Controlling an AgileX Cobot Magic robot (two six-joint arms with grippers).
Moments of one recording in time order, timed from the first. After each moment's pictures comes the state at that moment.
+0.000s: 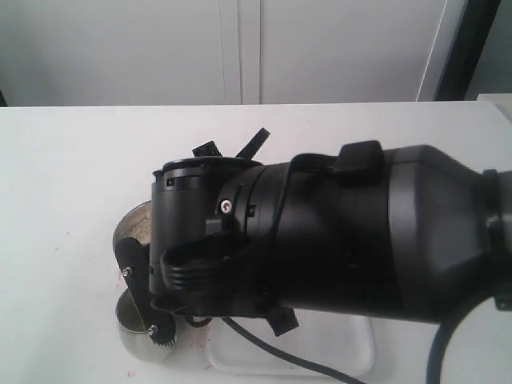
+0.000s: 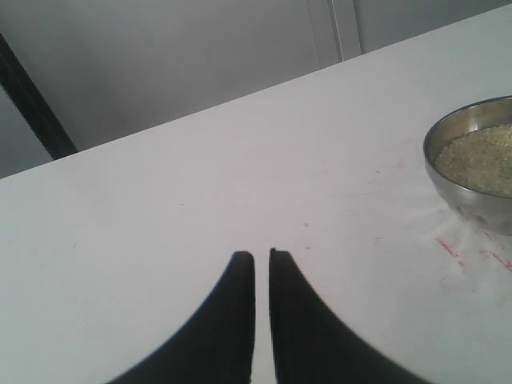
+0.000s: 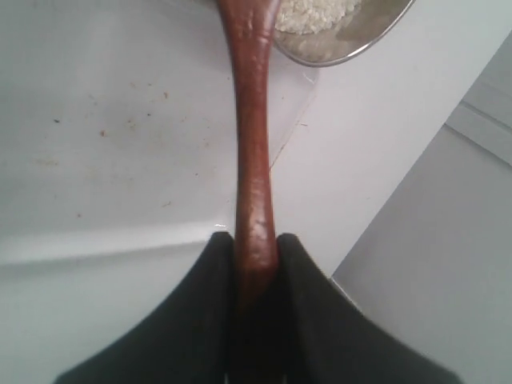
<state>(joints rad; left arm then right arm) 0.03 0.00 0.01 0.02 0.03 0.16 1.05 1.69 -1.21 -0.81 1.05 -0.43</state>
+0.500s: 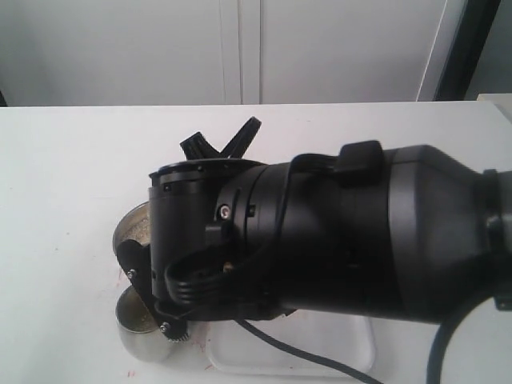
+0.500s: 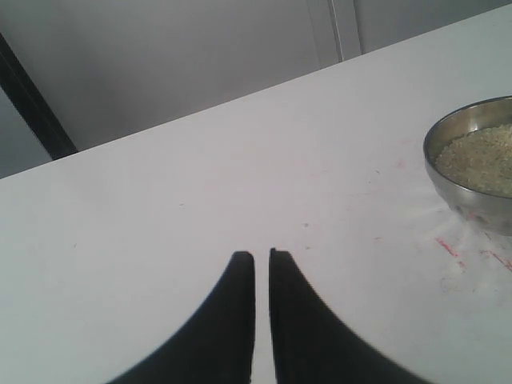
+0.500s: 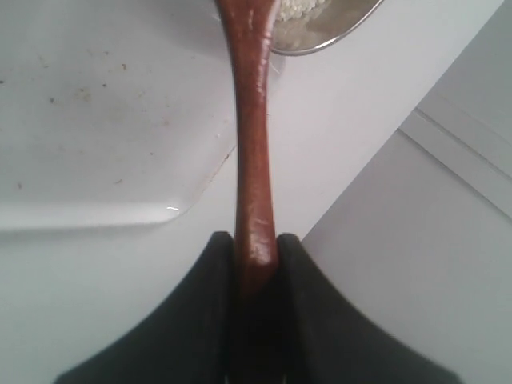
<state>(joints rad) 0.03 0.00 0.01 0.02 0.03 0.16 1.05 1.69 -1.21 -0.89 1.05 -0.50</state>
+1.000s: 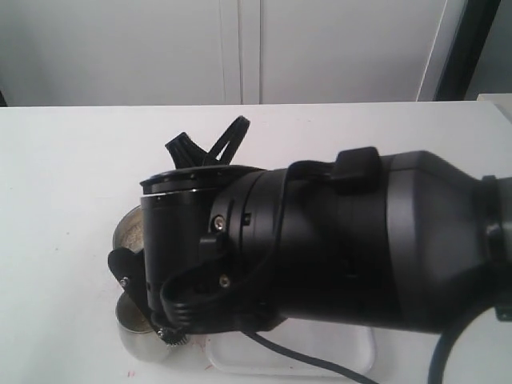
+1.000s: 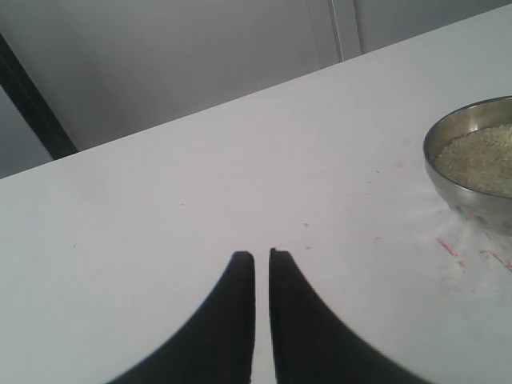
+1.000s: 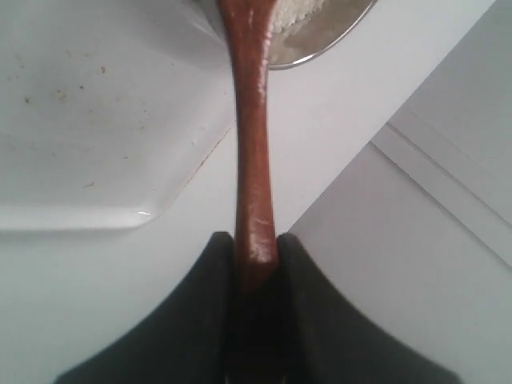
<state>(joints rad) 0.03 0.00 0.01 0.02 0.03 0.16 1.06 1.69 -1.21 -0.93 1.02 -0.54</state>
